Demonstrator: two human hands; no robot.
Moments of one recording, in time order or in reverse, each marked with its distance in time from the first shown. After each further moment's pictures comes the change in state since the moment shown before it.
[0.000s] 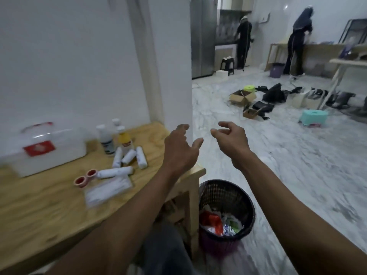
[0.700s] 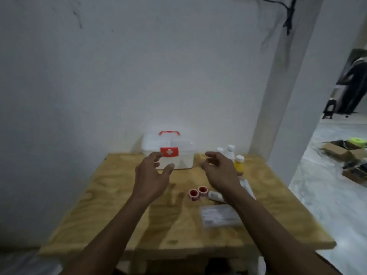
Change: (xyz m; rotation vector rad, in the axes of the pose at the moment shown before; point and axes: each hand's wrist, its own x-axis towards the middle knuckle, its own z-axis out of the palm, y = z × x) left_hand -0.045 -0.179 -0.293 0.151 0.458 -0.313; right_hand -0.098 -0.091 0.299 -0.002 -0.487 -0.278
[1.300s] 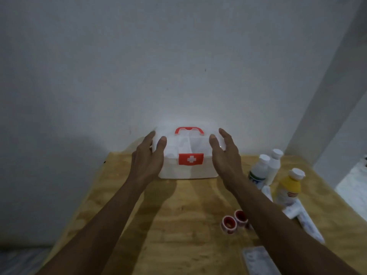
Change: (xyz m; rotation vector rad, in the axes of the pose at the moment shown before) left_hand 0.146 -0.094 0.016 -0.106 -0.030 -0.180; right_hand 0.128 0.032 0.111 0.051 0.090 0.056
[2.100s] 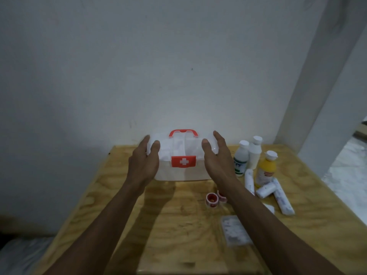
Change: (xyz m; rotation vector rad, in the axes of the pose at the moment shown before) left_hand -0.068 0.018 0.000 -0.003 0.065 -0.066; right_hand -0.064 -0.013 -0.039 0.031 -0.060 0.017
